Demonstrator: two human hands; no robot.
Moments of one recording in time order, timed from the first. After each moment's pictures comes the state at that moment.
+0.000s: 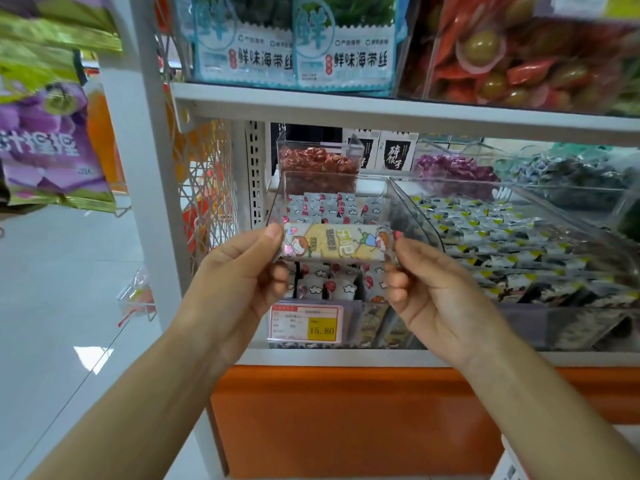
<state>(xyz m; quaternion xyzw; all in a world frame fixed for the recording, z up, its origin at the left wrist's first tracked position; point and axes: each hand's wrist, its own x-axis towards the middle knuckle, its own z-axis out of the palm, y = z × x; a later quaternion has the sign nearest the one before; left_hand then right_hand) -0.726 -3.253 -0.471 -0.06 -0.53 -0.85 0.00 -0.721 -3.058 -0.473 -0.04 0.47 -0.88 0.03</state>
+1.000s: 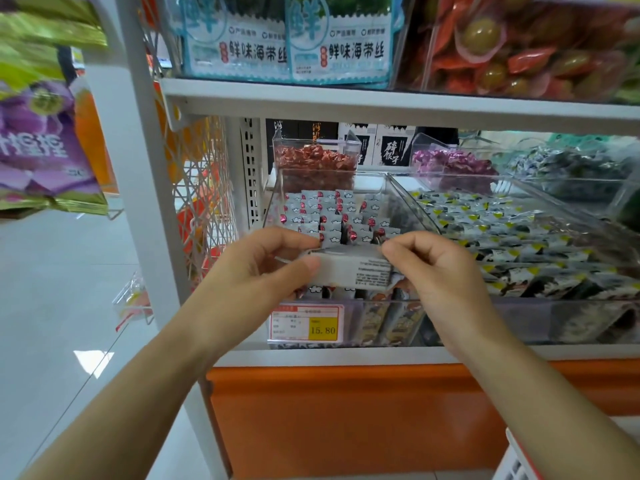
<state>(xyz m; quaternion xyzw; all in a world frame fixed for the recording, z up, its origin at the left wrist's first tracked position) -0.723 -3.258 -0.467 -0.17 -0.77 -0.61 0.05 -0.727 -3.056 -0.480 -0.08 0.79 -0.58 -0.19</state>
